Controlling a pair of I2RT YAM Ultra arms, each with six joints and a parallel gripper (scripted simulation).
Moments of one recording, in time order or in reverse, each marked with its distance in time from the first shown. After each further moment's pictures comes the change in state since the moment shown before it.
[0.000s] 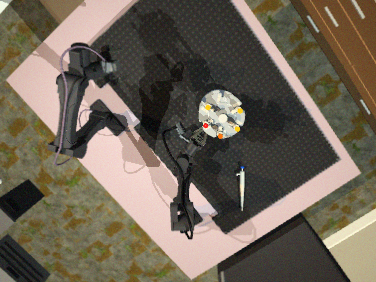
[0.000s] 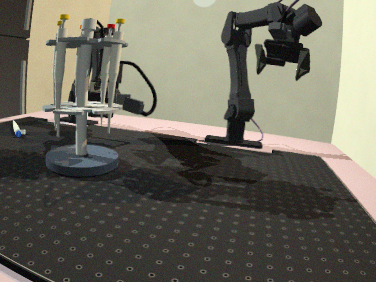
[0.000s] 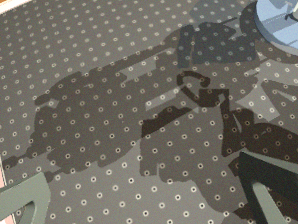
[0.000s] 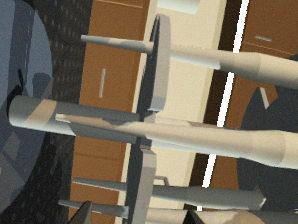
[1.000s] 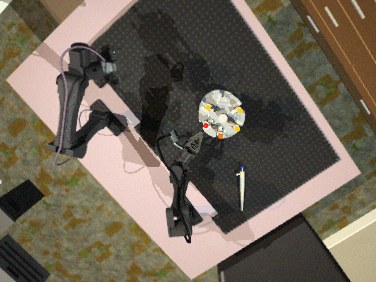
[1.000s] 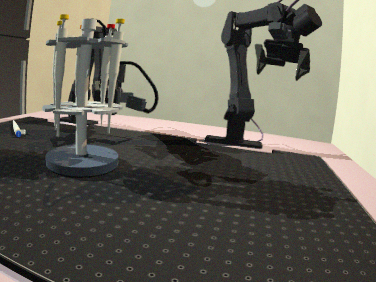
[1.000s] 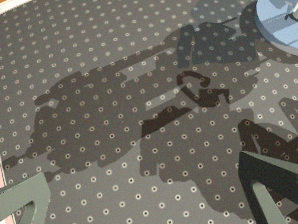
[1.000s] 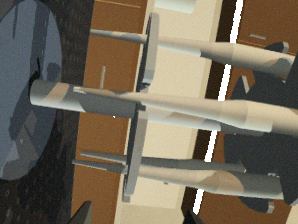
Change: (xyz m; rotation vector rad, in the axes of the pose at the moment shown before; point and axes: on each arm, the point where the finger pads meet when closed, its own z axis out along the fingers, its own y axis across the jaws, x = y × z) left arm 0.000 0.000 0.000 0.000 0.000 0.000; right arm -0.001 -0.002 -0.044 0.006 0.000 0.004
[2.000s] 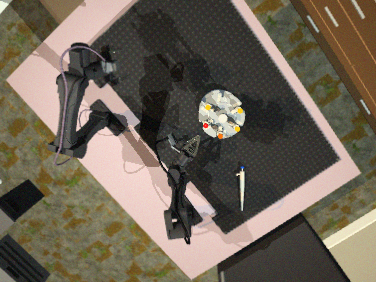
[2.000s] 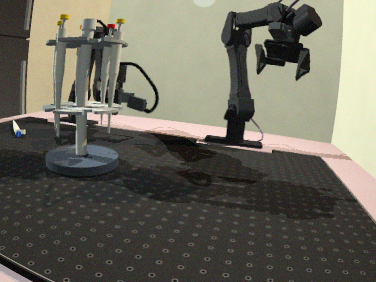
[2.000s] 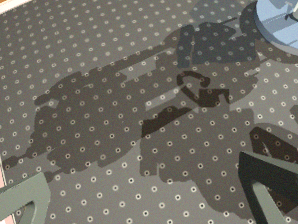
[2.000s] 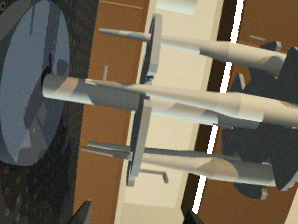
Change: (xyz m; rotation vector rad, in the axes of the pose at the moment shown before) left arm 0.000 0.000 0.000 0.000 0.000 0.000; right arm 0.000 0.003 -0.020 -0.006 -0.003 -0.006
